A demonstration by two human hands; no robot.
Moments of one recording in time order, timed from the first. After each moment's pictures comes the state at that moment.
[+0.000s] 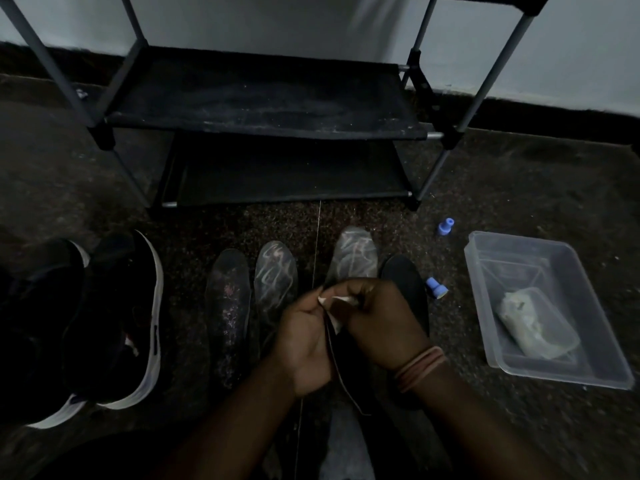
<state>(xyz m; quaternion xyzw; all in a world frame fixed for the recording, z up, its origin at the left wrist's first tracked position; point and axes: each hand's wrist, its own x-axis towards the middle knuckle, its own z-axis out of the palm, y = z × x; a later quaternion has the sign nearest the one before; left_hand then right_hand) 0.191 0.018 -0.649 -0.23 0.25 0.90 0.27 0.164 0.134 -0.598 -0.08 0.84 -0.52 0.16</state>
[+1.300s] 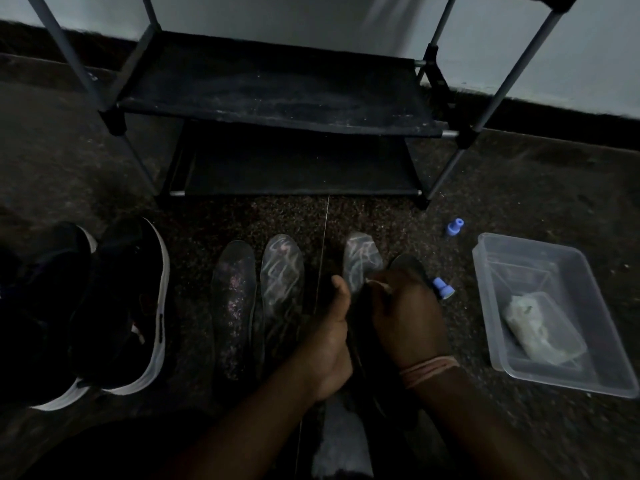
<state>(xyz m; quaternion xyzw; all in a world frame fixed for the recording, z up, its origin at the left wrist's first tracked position) 0.195 0.039 -0.641 -0.23 0.34 0.87 0.25 0.159 0.153 -0.606 -0.07 0.97 -0.24 -0.06</state>
